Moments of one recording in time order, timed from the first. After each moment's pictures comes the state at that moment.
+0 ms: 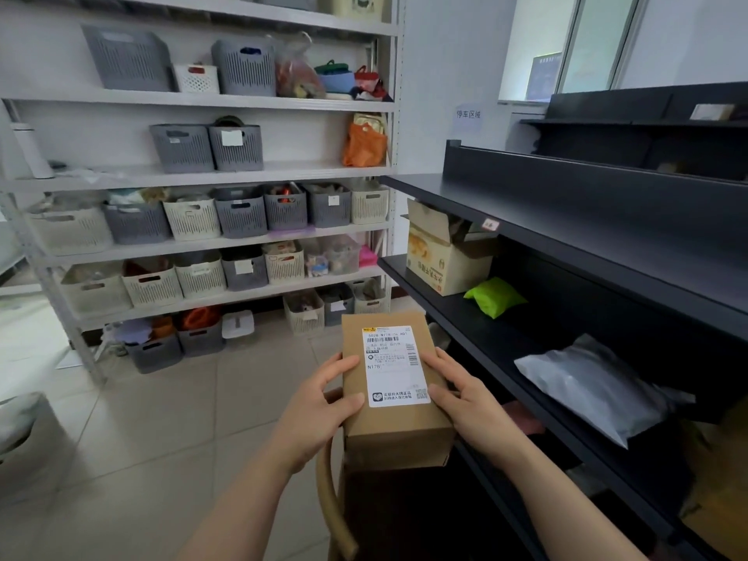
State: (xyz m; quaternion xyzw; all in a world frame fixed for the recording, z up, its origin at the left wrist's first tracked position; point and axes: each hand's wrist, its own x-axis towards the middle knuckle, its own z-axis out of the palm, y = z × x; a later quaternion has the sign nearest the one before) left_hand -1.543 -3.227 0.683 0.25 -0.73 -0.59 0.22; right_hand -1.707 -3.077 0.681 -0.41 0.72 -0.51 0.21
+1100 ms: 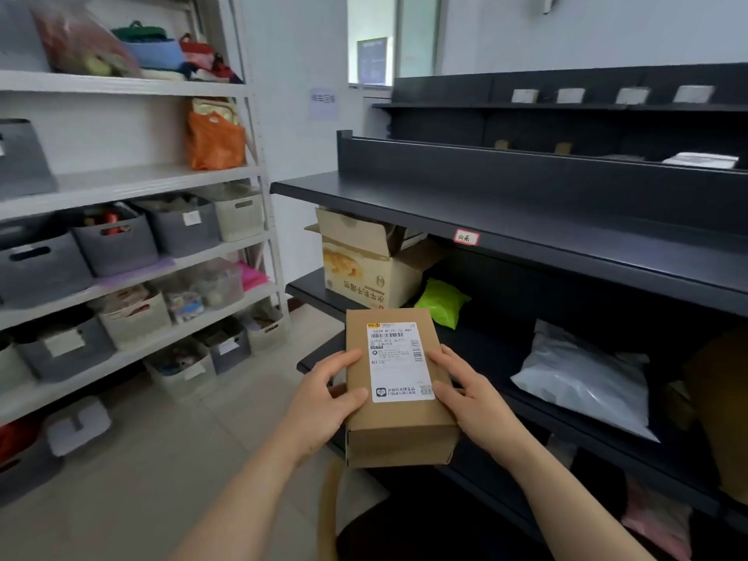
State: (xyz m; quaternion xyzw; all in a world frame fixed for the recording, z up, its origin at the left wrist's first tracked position) left_hand -1.747 -3.498 0.683 0.10 -0.78 -0.62 0.06; right_hand -1.811 -3.284 0.691 -0.21 0.81 -0.54 0.10
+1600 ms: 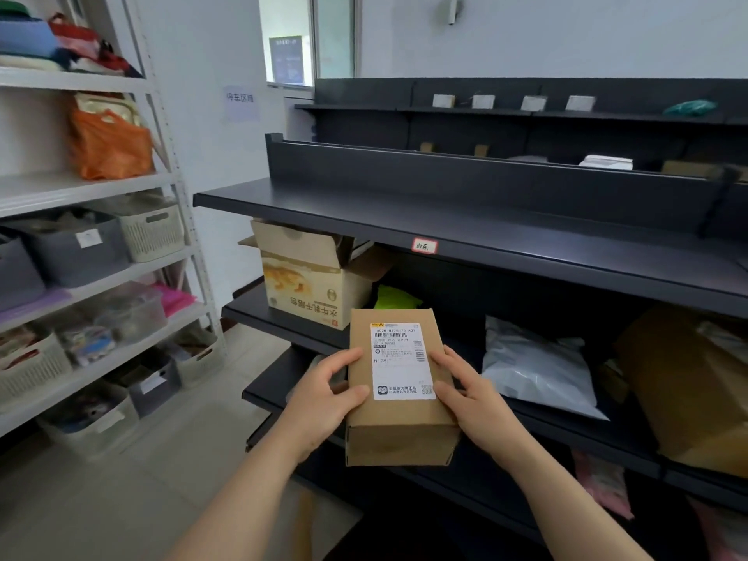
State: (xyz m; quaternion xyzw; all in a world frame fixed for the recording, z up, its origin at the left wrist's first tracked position) left_hand -1.818 -3.518 0.694 -0.01 -0.79 -0.61 0.00; right_hand -1.824 -3.297 0.700 -0.09 0.83 -0.55 0.04
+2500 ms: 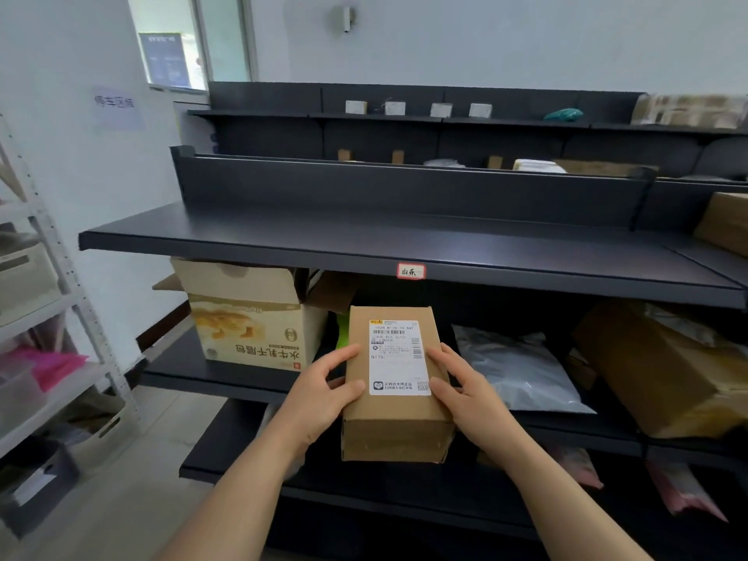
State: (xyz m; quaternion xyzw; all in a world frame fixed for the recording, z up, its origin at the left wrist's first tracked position) left_hand -1.966 -3.562 0.702 -0.12 -0.75 -0.64 -0.10; right_hand -1.911 -3.352 0.706 0.01 0.84 -0.54 -0.07
